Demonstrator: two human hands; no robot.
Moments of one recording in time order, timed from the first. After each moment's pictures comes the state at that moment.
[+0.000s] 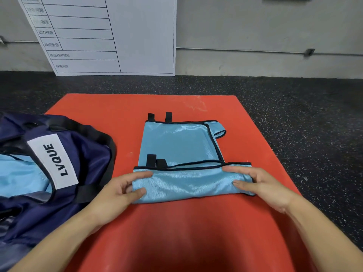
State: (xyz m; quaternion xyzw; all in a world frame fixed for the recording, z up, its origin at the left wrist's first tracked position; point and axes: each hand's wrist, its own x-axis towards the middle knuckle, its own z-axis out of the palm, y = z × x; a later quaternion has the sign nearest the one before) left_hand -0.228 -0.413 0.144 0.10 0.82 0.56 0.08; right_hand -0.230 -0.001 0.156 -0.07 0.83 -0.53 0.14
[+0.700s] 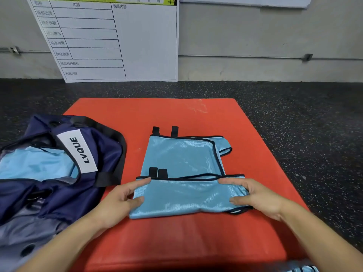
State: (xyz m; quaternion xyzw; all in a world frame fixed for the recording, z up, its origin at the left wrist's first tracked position) left_hand -0.181 -0.425 0.139 0.08 0.83 0.54 0.13; right_hand -0.180 -0.018 0.151 -0.04 0.80 -0.55 0.22
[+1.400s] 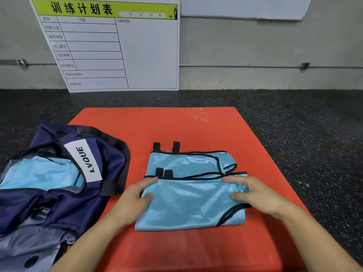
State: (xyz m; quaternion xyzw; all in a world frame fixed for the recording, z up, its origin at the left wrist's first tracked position) left_hand -0.200 -0.411 0.135 0.07 0.86 0.50 0.07; right_hand -0.189 -0.026 0.165 -0.06 0.87 -0.46 0.14
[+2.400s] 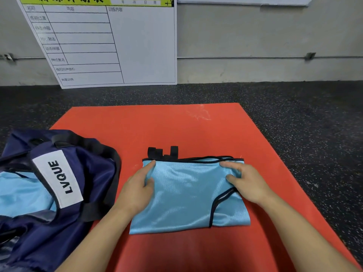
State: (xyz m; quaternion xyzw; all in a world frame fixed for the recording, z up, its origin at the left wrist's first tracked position) left_hand -0.276 -0.380 0.141 0.01 0.90 0.43 0.02; right_hand -0.279 -0.044 0.144 -0.01 0.92 -0.40 0.01
